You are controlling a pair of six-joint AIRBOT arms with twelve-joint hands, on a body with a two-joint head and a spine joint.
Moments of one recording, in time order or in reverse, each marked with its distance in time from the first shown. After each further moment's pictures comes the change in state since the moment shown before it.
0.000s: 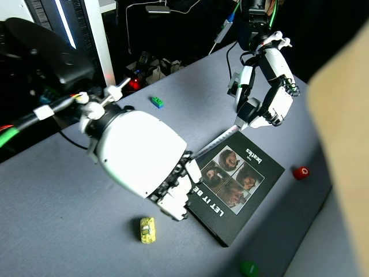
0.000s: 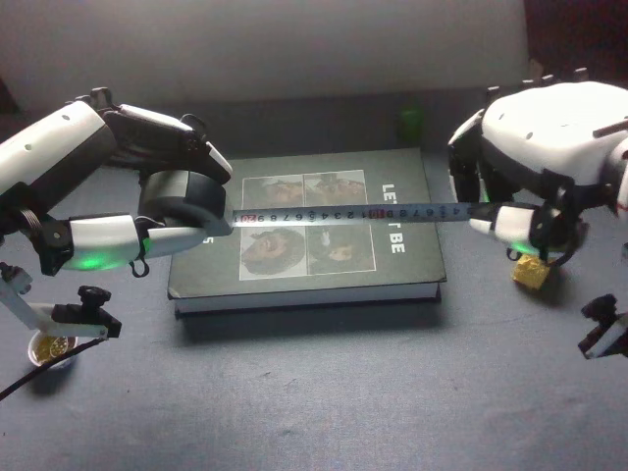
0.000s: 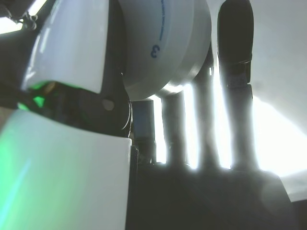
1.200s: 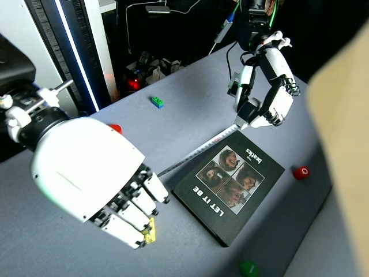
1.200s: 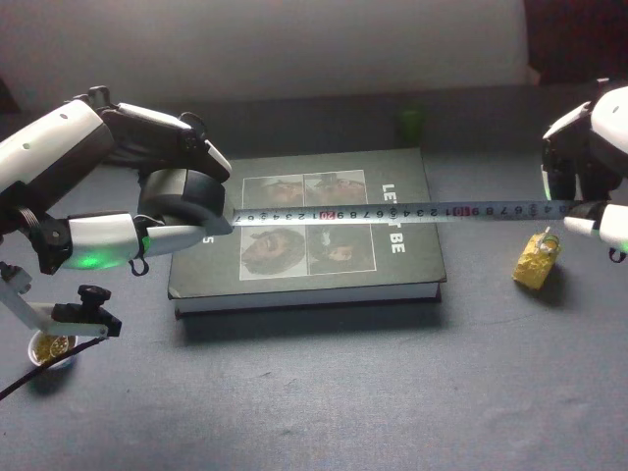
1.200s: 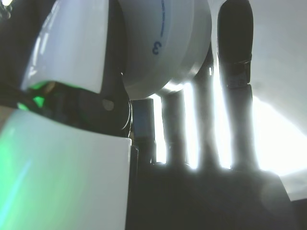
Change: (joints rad) left arm 0.002 0.000 0.000 -0.007 -0.005 -0.002; right arm -0.042 0.213 -0.079 -0.051 -0.066 0.064
